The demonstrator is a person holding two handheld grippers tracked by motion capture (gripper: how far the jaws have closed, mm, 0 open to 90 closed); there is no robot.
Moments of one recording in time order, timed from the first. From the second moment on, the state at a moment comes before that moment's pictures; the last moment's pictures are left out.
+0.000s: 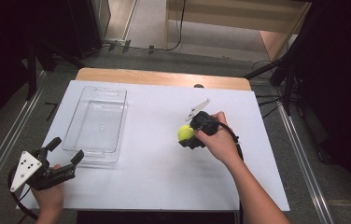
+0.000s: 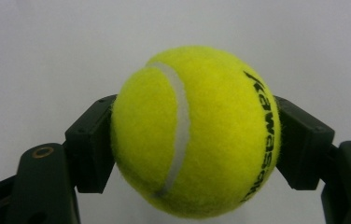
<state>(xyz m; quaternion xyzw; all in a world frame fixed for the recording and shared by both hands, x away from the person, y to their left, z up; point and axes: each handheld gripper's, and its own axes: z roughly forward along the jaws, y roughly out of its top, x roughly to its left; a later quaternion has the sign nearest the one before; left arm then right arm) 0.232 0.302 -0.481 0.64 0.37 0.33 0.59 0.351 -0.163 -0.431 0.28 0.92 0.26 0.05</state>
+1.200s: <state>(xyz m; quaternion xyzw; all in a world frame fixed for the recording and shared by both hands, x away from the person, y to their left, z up) 0.233 0.302 -0.481 0.64 0.37 0.32 0.59 0.361 -0.129 -0.413 0.24 0.93 0.27 0.04</state>
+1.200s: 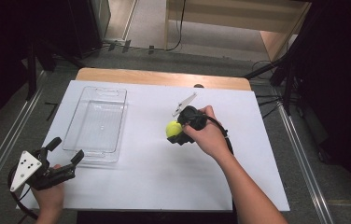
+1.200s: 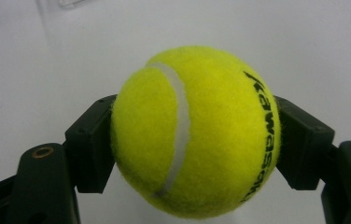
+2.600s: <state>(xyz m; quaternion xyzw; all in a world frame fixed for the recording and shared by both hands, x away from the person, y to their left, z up) 0.233 0.303 -0.481 0.64 0.37 0.32 0.59 0.368 -0.083 -0.401 0.21 0.94 0.27 0.04</state>
